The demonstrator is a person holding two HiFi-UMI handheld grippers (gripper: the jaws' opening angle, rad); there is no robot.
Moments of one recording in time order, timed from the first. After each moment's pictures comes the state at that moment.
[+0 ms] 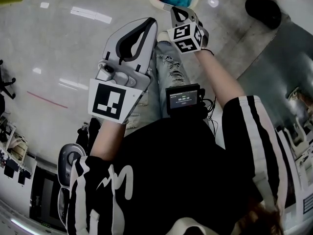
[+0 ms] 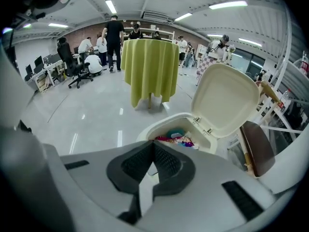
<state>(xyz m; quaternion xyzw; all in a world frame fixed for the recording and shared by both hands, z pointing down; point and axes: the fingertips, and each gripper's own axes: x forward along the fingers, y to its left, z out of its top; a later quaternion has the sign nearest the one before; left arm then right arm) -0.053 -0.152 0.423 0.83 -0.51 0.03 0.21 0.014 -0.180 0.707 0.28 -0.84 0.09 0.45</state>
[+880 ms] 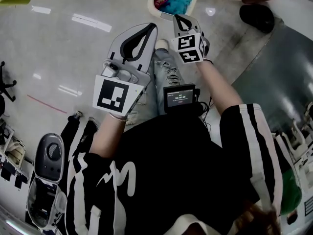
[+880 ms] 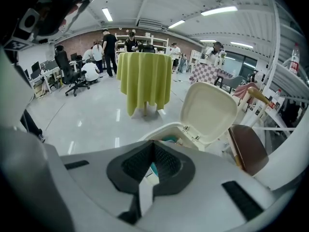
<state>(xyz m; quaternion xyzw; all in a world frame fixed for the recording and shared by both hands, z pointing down) -0.050 -0.149 0.409 0.84 -0.51 0.03 0.20 0.025 -0.184 0.648 0.31 -0.85 0.09 0.42</state>
